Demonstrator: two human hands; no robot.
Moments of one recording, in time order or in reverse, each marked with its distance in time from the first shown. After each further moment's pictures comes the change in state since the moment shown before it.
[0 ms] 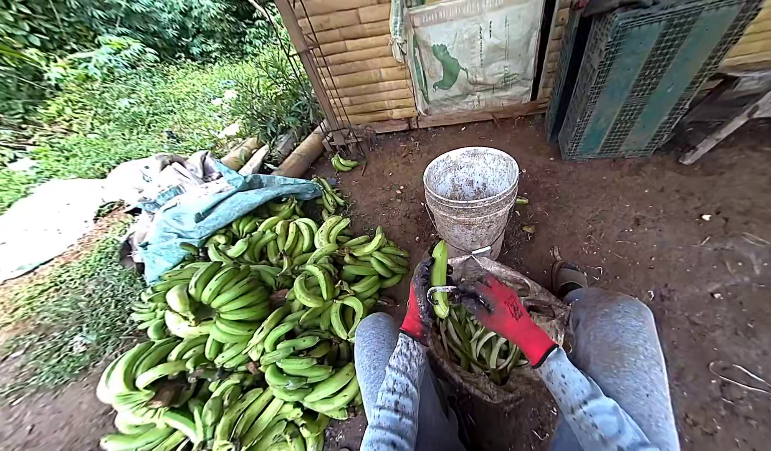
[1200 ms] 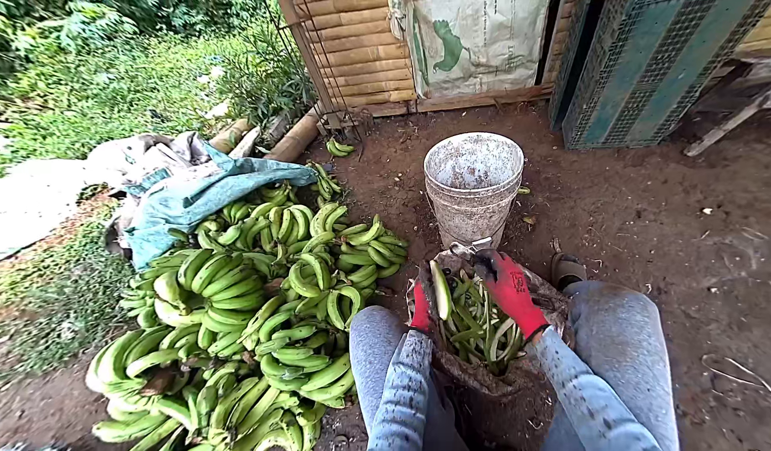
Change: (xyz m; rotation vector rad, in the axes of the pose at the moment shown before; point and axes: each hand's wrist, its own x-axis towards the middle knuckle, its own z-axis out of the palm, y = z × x) left_hand 0.008 -0.044 -0.019 0.146 0.322 -0.019; right_hand 0.023 0.027 0.009 -0.015 0.021 0.343
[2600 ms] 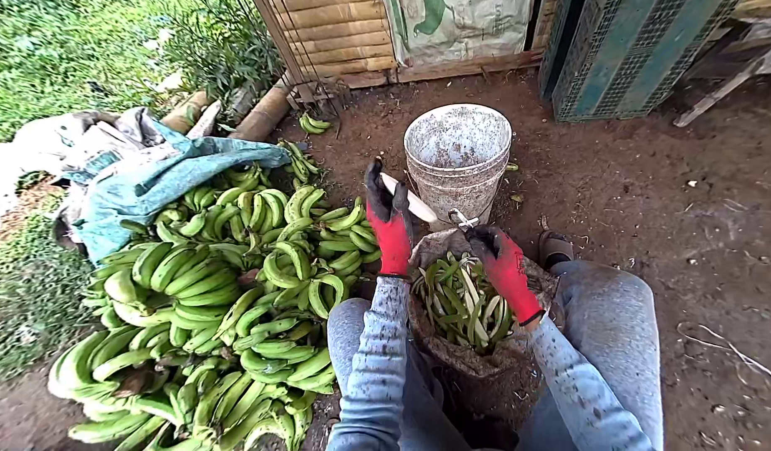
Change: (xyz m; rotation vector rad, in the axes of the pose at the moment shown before) left_hand 0.033 0.099 0.048 0.351 0.003 0.818; right_hand -0.001 0.003 -0.014 0.290 0.180 0.062
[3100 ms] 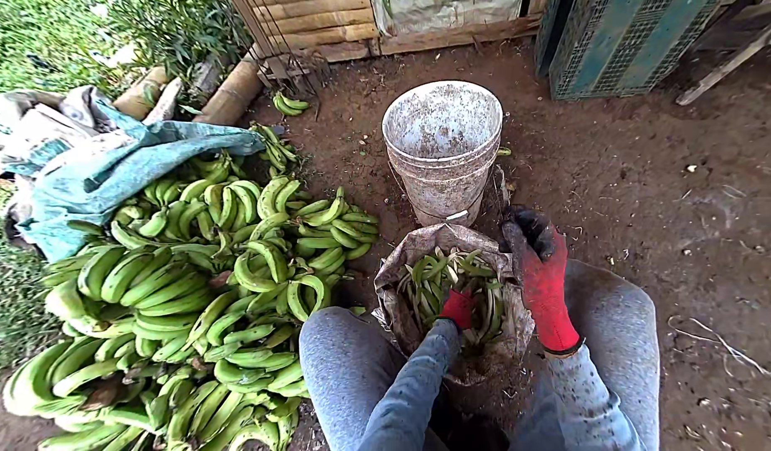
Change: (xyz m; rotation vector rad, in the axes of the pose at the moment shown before) left_hand -0.205 -0.177 0.071 1.022 -1.479 -0.275; right_hand -0.010 -0.023 -0.051 0.387 0.248 -0.024
